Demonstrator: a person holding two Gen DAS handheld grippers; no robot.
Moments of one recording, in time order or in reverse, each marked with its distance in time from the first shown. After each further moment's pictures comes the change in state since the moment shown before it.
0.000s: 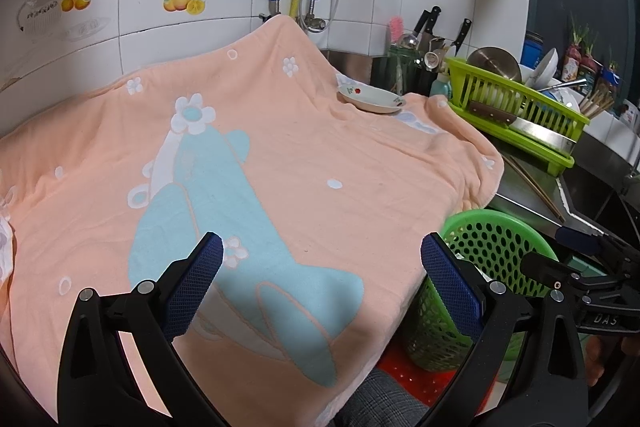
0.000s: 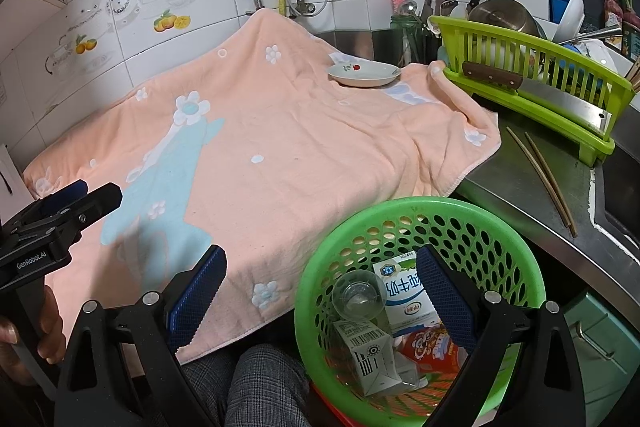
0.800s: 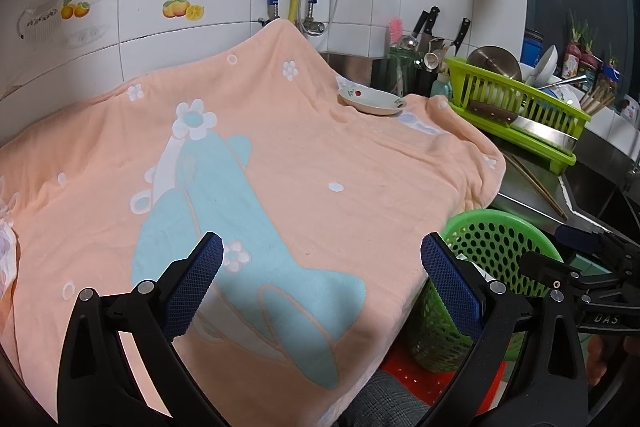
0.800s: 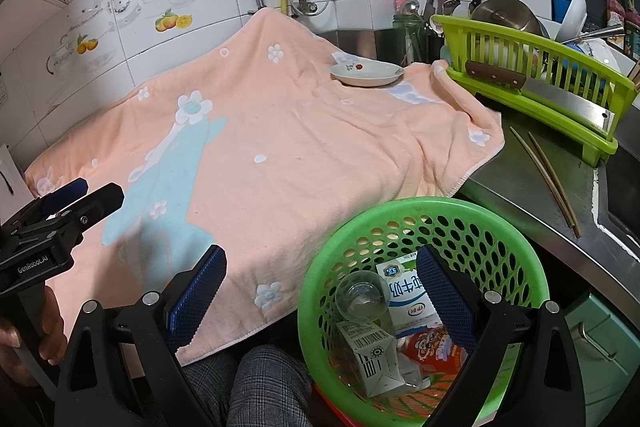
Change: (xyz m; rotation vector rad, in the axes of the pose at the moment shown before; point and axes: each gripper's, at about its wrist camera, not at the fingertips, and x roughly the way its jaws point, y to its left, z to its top) left arm 0.000 -0.002 0.001 0.012 -0.006 0.011; right arm 0.002 0.004 0.000 -0.001 0.000 0.005
